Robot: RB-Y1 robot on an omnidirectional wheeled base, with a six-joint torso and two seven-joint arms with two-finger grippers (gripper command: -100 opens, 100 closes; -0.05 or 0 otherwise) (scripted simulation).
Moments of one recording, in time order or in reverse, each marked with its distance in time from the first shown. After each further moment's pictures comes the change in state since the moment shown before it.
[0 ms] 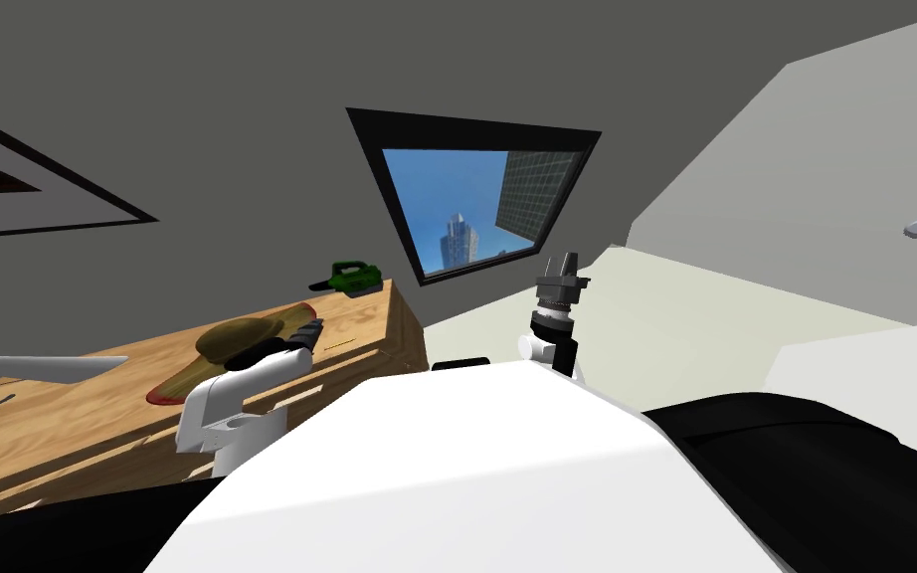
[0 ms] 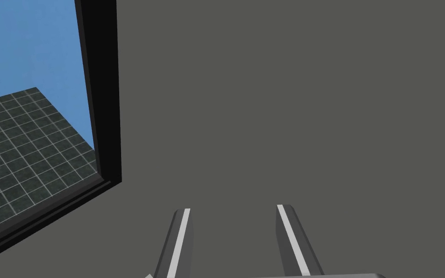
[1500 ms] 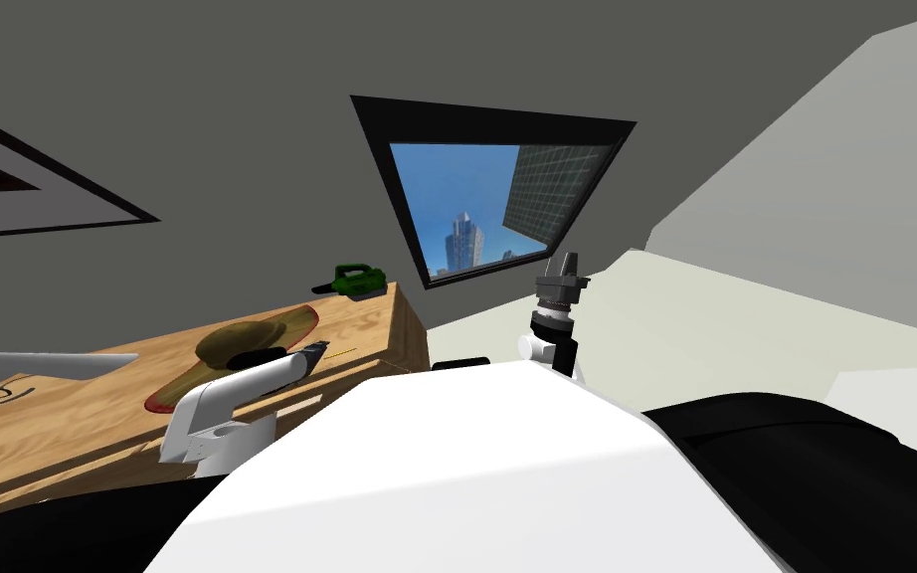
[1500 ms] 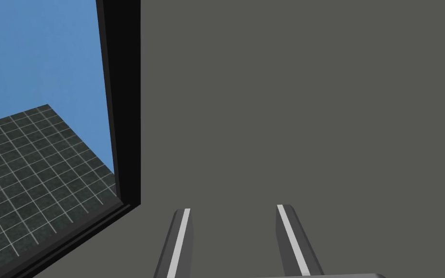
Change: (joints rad) left arm 0.043 0.046 0.002 0.046 0.059 0.297 -0.087; right arm 0.000 0.000 0.000 0.000 0.000 0.000 0.000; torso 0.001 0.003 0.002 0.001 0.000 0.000
